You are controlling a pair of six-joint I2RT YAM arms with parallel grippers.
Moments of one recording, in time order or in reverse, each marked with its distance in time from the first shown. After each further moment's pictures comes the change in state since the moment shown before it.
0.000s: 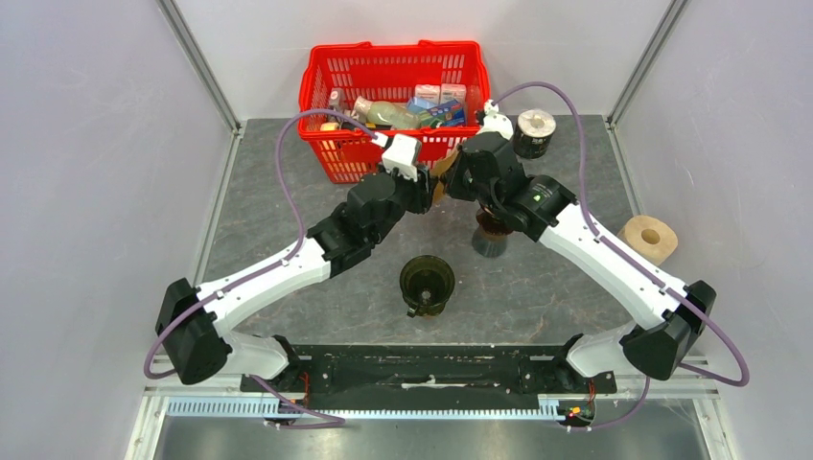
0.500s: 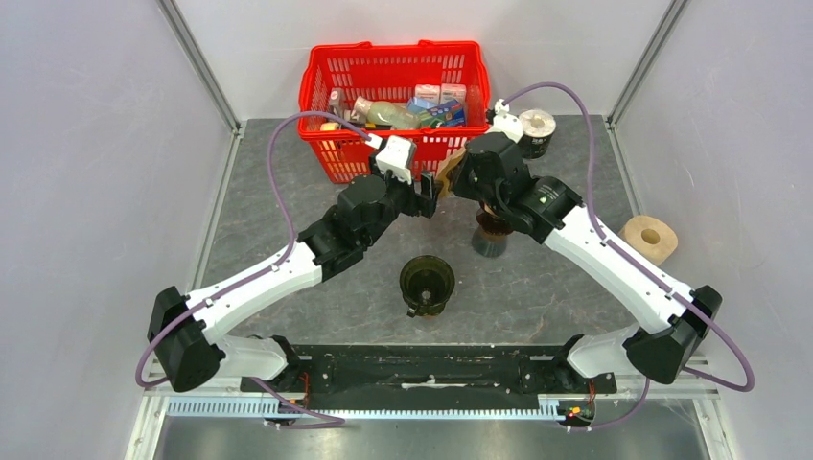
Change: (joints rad) left arm 0.005 -0.047 -0.018 -0.014 0.043 0.020; right arm -0.002 -0.029 0.000 -0.015 0.068 0.042
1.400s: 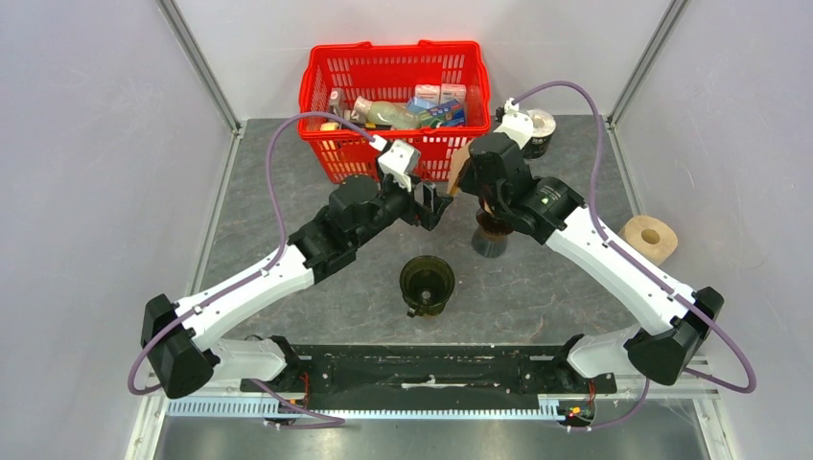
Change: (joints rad) left arm 0.008 -0.048 0.000 -0.050 0.225 0.001; right arm 0.000 -0.006 0.000 -0.008 0.132 -0.006
